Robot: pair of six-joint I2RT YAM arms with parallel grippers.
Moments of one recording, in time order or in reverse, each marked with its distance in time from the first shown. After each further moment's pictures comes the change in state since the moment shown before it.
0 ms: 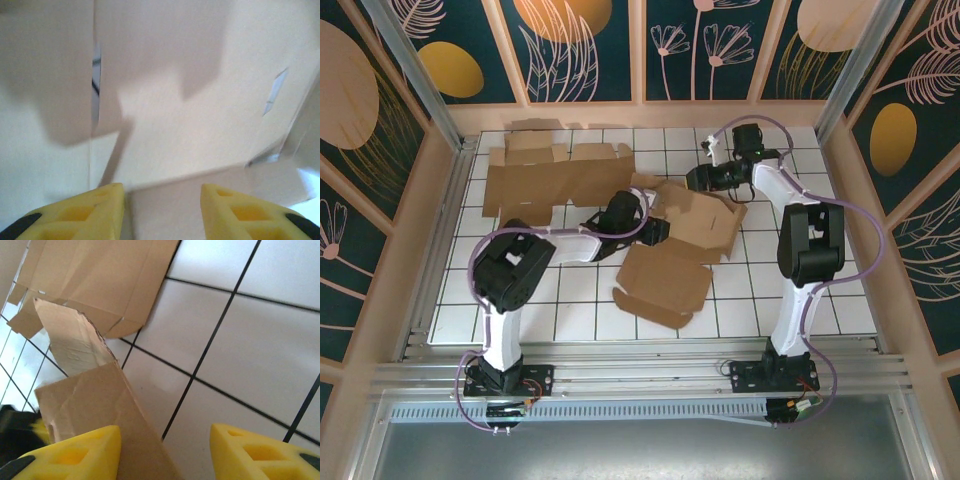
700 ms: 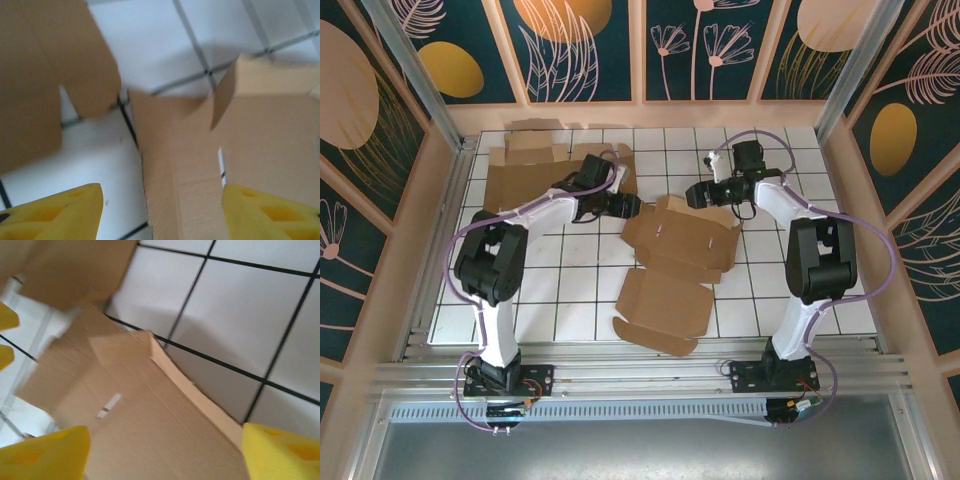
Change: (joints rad) left arm 0.217 0.026 0.288 -0.619 0.055 0.129; right arm 0.027 -0.151 -0.243 0.117 0.196 -0.047
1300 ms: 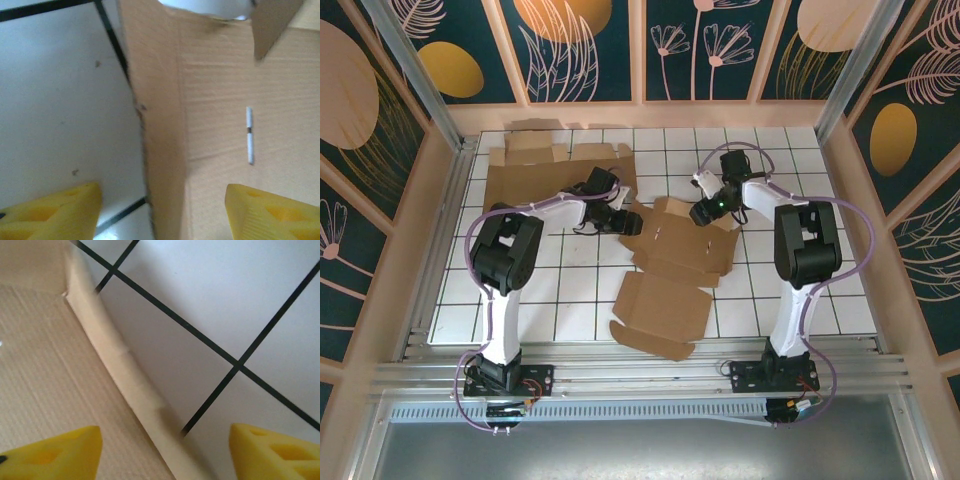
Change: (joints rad) left arm 0.000 0.110 0.003 -0.056 0.108 0.003; right arm 0.021 0.148 0.040 -0.048 0.163 -0.360
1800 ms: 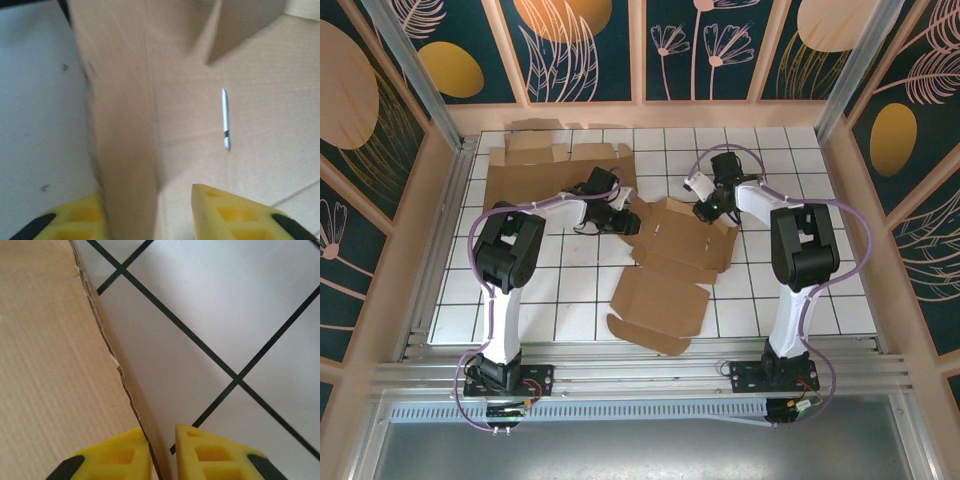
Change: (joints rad) left arm 0.004 0.019 -0.001 0.030 0.102 -0.003; right arm 0.062 -0.029 -0.032 0.056 0.134 -0.075
